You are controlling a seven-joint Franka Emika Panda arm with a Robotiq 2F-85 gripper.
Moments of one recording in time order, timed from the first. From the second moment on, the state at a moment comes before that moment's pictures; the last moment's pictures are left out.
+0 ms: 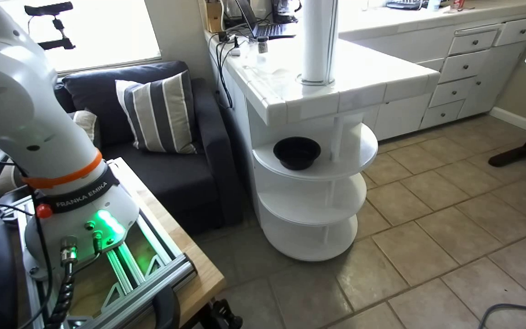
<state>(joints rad) -0.24 -0.18 -0.18 -2.09 0.31 2.32 -0.61</state>
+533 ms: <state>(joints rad) -0.18 -0.18 -0.17 -2.16 0.16 2.43 -0.35</state>
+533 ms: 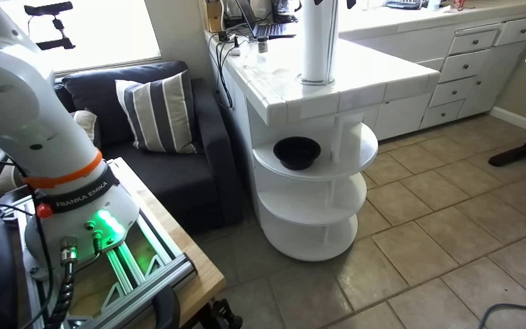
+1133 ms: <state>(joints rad) -0.14 -0.16 -0.16 -2.16 0.12 2.53 -0.27</state>
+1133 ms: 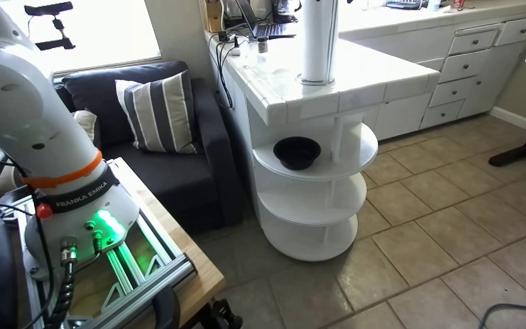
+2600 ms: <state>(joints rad) -0.11 -0.05 -0.15 -2.16 0.13 2.76 -0.25</state>
